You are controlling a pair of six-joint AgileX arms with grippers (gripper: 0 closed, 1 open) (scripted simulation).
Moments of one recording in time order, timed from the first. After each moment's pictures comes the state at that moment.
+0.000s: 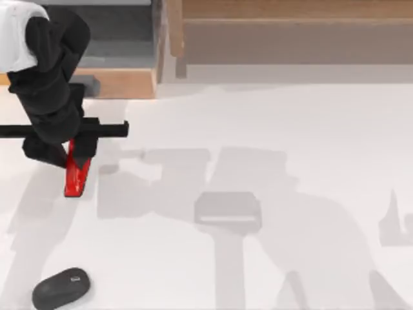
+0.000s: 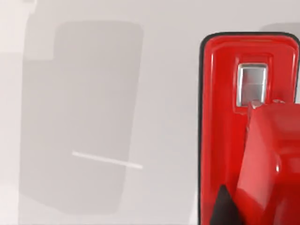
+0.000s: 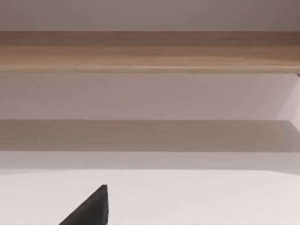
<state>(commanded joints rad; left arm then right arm) -0.25 1.91 1.36 -0.96 -0.01 -0.23 0.00 0.00 0.00 0.00 0.00 0.00</state>
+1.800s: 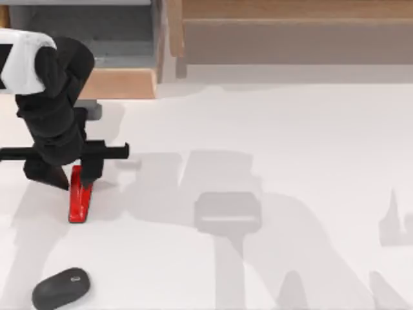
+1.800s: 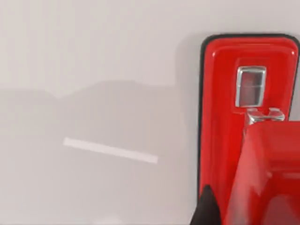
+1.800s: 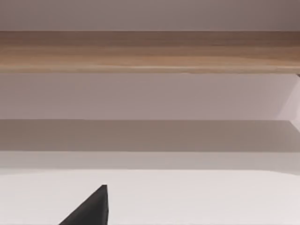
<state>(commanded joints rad) -0.24 1.95 1.27 -0.87 -0.01 -0.23 0.00 0.00 0.00 0.00 0.00 0.00</state>
